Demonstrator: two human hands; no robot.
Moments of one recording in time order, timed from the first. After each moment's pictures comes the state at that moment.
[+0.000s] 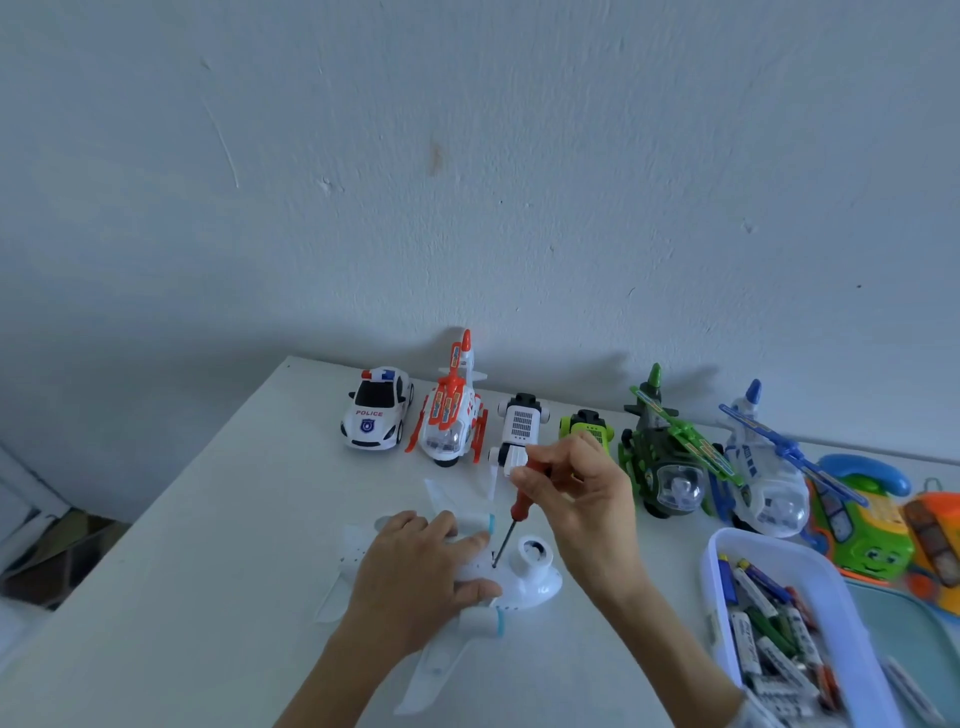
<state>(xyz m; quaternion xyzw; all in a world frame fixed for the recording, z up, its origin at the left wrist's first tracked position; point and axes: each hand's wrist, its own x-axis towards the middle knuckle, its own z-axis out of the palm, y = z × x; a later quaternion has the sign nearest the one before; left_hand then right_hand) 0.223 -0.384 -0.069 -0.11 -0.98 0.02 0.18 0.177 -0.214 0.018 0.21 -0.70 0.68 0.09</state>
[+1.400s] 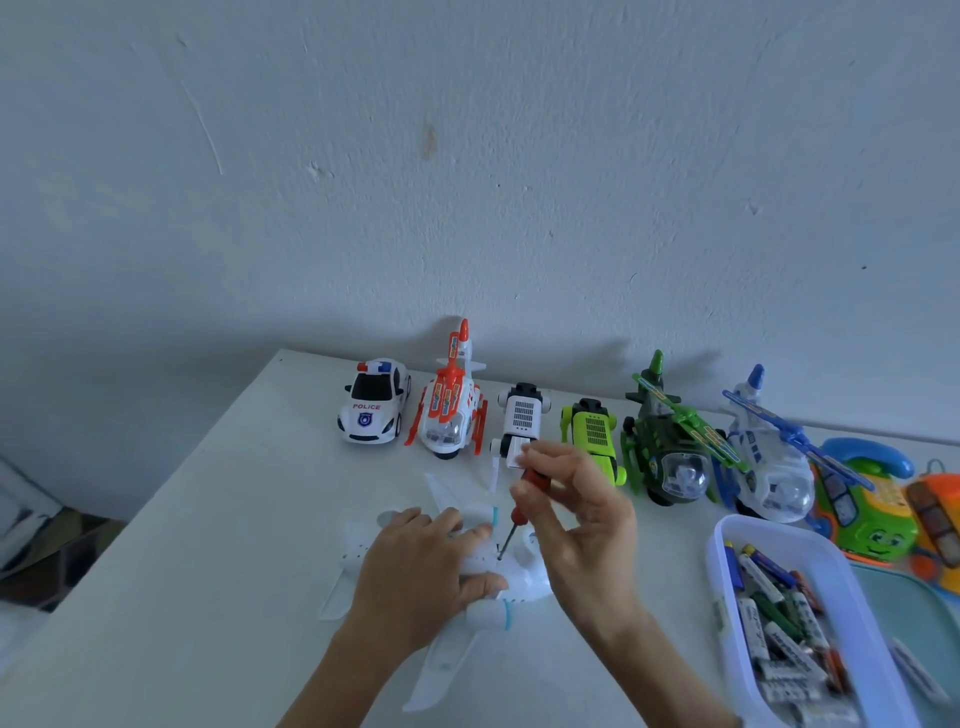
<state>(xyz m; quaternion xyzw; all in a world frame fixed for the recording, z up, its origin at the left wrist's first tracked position) 0.221 -0.384 -0.071 -0.13 -0.97 0.00 0.23 0.201 -0.224 0.008 0.22 -0.71 0.65 0.17</state>
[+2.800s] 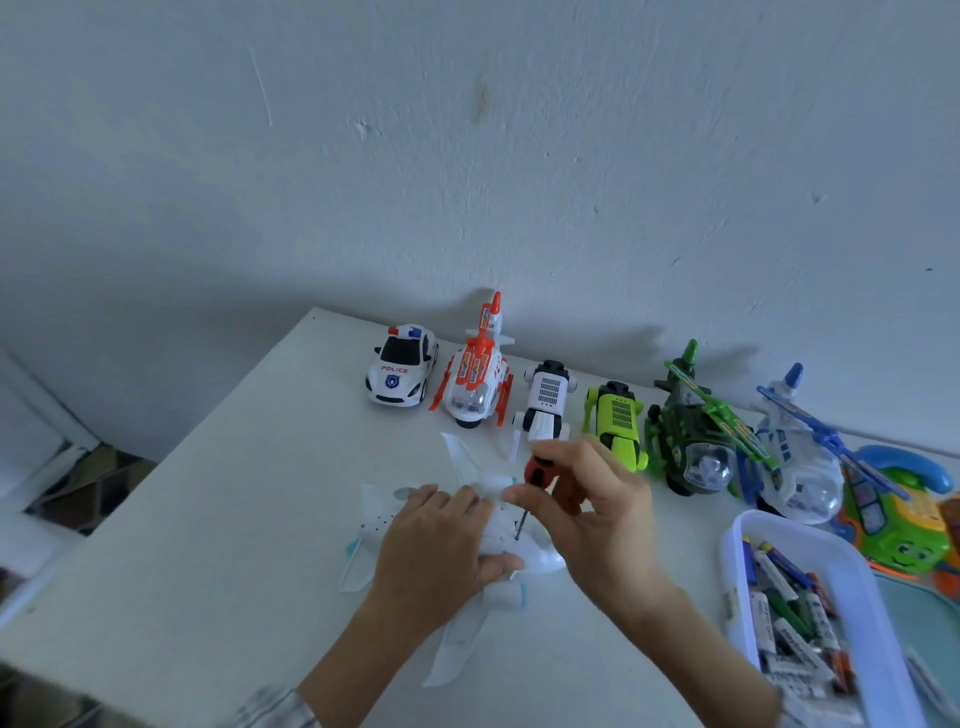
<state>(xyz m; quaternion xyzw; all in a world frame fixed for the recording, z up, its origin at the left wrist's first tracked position) 0.243 -0.373 -0.068 -0.06 -0.97 -0.03 0.23 0.204 -0.218 0.011 0.33 -0.77 0.52 0.17</state>
